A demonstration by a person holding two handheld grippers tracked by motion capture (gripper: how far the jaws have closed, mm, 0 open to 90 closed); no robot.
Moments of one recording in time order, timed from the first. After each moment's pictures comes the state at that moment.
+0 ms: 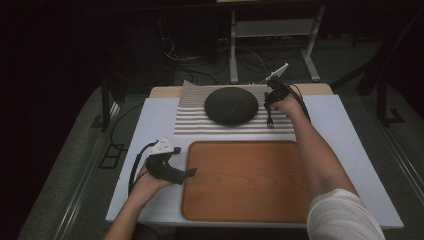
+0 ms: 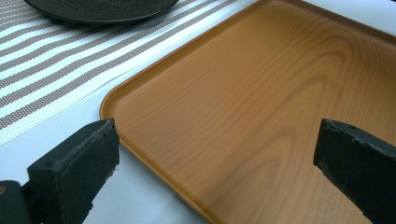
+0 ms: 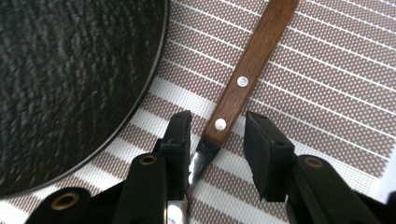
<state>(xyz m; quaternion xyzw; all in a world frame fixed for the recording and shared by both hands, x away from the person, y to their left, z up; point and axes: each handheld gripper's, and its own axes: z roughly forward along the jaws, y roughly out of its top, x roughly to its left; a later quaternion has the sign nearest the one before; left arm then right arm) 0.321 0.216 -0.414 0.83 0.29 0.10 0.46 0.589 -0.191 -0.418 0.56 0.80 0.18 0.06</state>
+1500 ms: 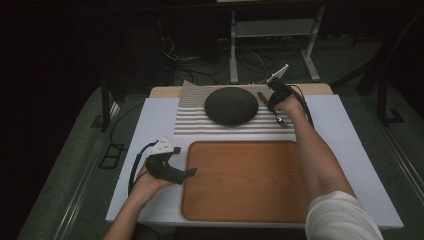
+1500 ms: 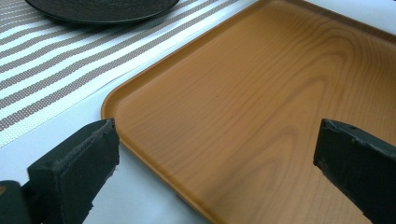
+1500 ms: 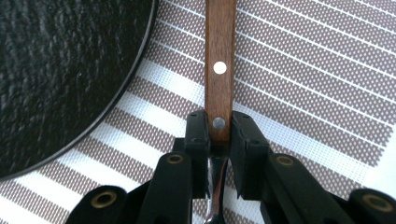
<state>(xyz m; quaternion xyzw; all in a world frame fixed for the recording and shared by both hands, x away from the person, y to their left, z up) 0.321 0.216 -0.414 0.83 0.29 0.10 0.46 0.587 -0.196 -0.420 0.55 0.81 0.16 0.06</state>
